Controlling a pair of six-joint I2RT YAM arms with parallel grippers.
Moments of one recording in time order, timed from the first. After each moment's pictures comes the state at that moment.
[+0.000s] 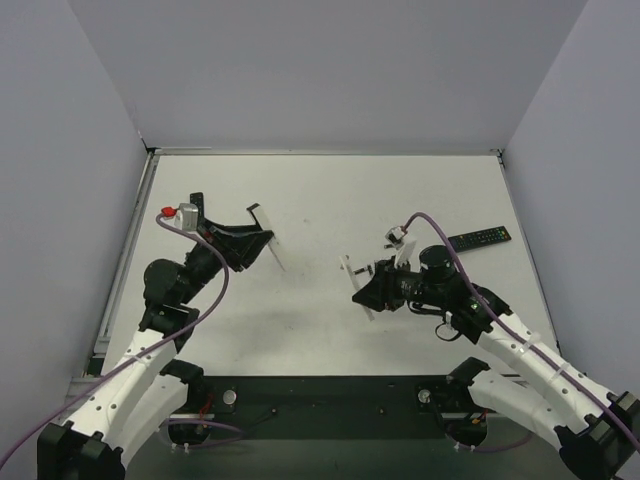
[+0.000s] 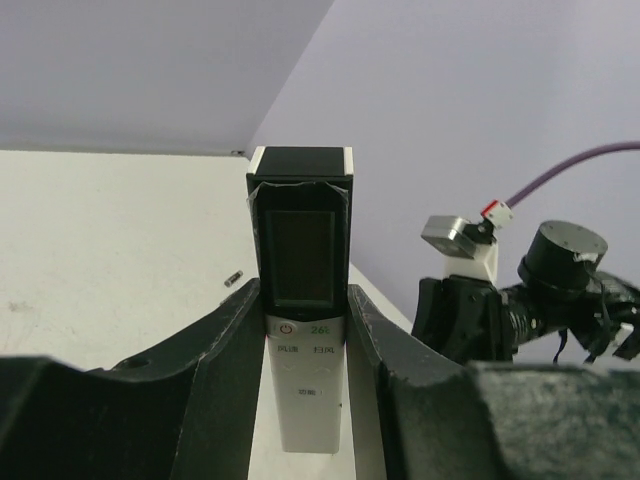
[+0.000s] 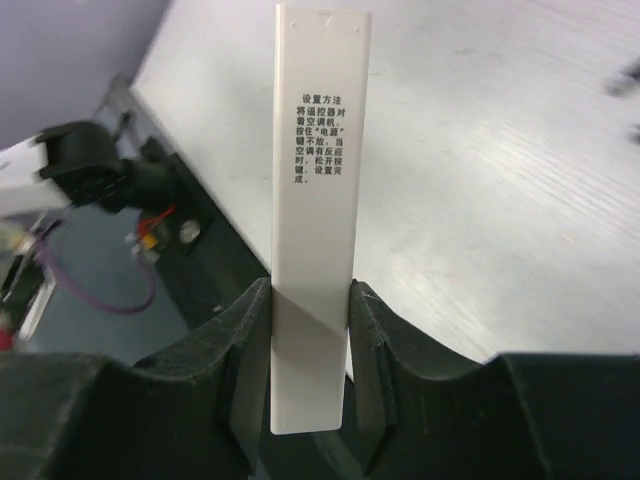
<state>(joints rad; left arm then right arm) -0.31 0.77 0.44 0.67 0.43 -0.81 0.65 0.85 0.61 -0.20 -0.51 0.47</state>
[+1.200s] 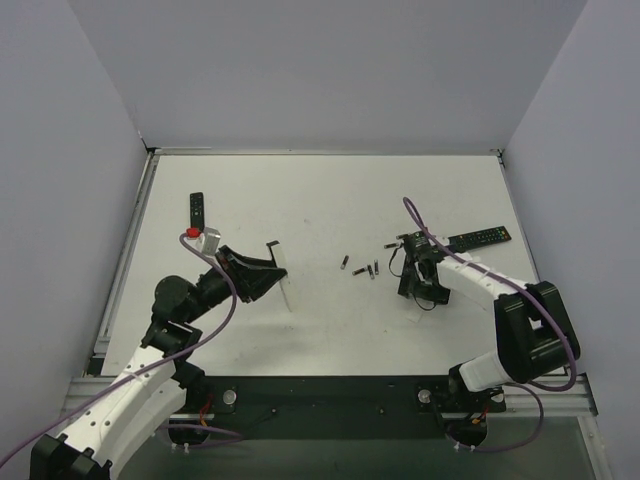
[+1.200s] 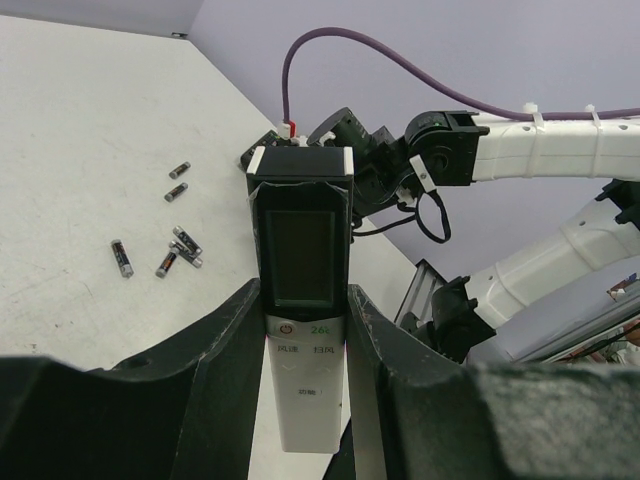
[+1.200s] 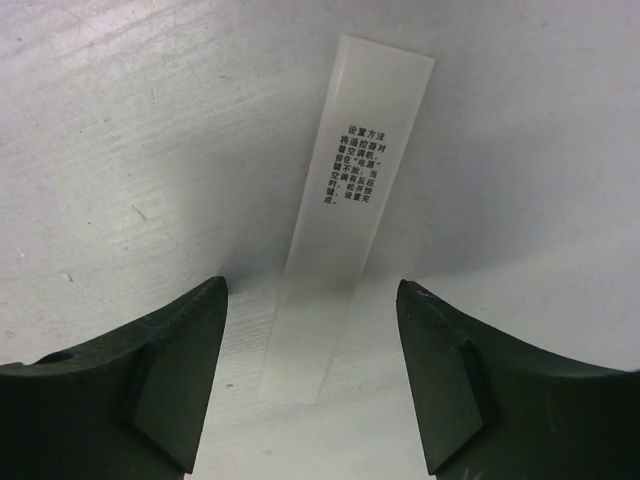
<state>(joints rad) -0.43 0.62 0.33 0.49 0.53 -0.77 0.37 1.46 0.73 -0.60 0.32 0.59</state>
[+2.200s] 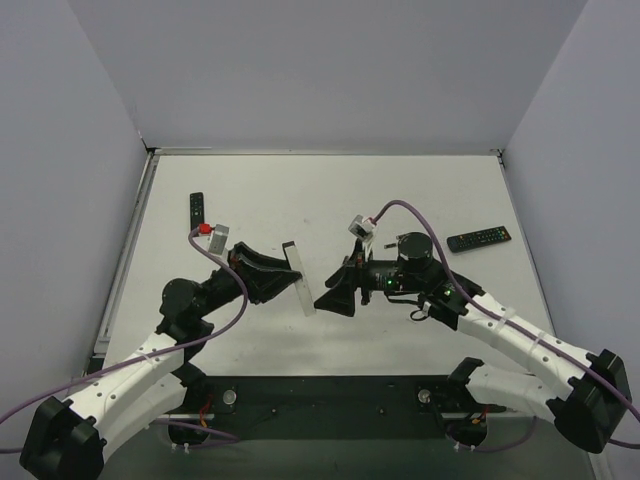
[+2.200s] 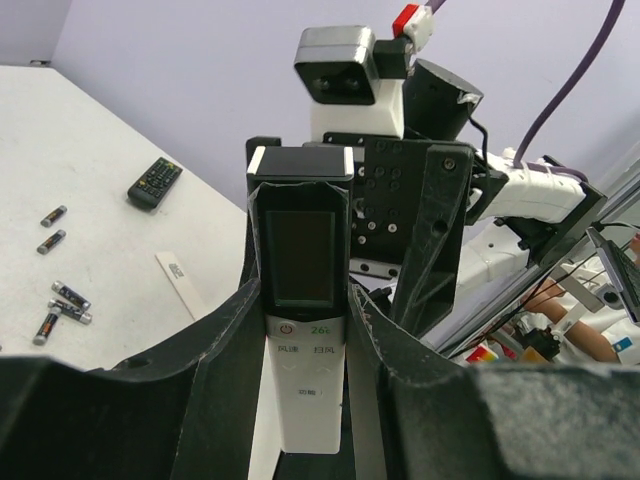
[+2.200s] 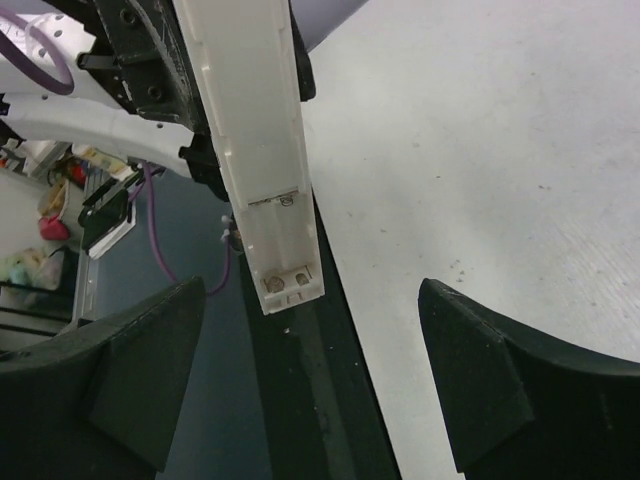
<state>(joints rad) -0.55 0.78 0.32 0.85 0.56 -0.91 0.75 1.00 0.71 0.04 -0.63 0.45</state>
